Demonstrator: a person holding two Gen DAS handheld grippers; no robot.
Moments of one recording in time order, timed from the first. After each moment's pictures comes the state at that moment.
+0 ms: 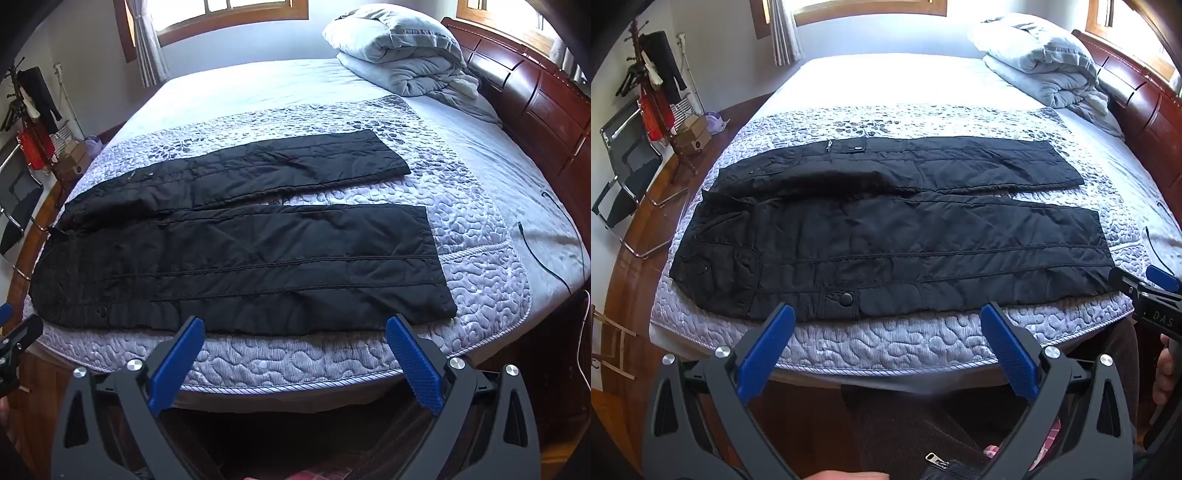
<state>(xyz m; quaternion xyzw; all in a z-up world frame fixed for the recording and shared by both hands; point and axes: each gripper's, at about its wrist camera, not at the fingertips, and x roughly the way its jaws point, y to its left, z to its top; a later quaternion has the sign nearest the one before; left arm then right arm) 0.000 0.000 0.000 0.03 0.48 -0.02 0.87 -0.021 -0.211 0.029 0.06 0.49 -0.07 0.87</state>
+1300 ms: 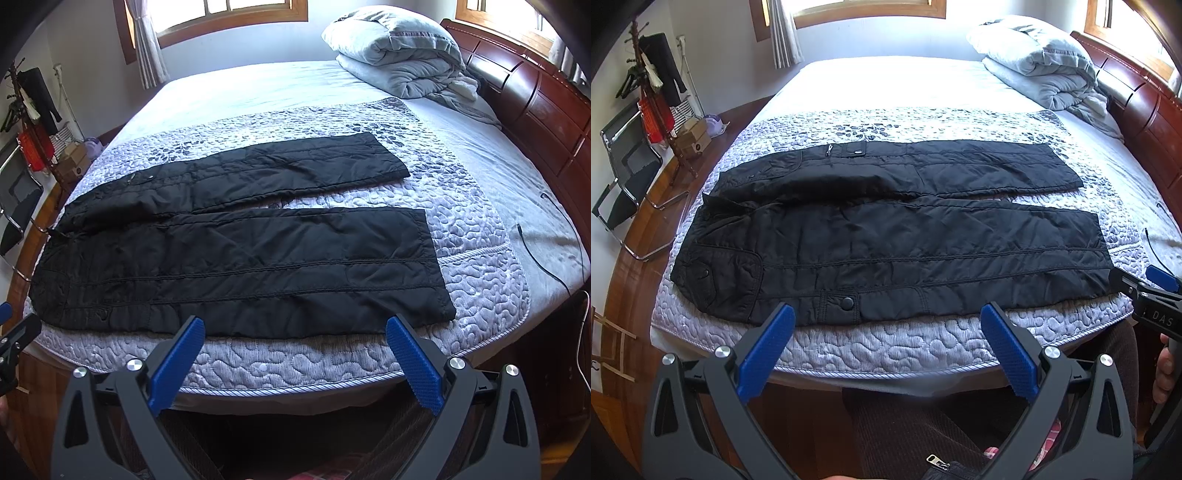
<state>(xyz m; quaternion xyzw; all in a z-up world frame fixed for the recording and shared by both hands) 0.002 0.001 0.006 0.03 0.48 -0.02 0.88 -0.018 -0.211 0.032 0.06 0.49 -0.07 0.87</state>
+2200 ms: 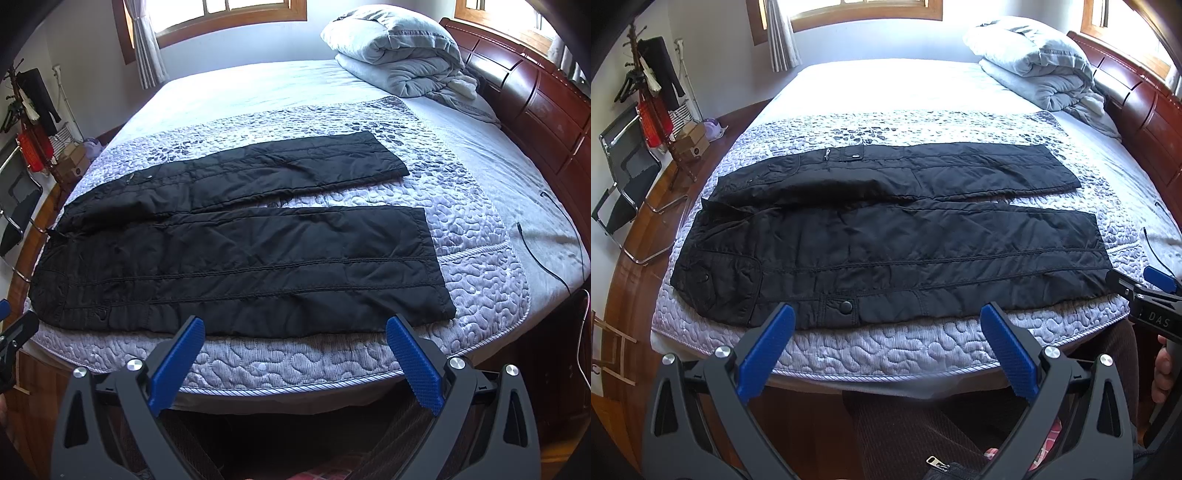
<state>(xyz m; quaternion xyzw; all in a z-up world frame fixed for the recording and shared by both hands) 0.001 -0.001 0.007 0.04 0.48 -0.03 0.88 -0.021 -0.212 0.030 0.06 0.49 -0.07 0.87</state>
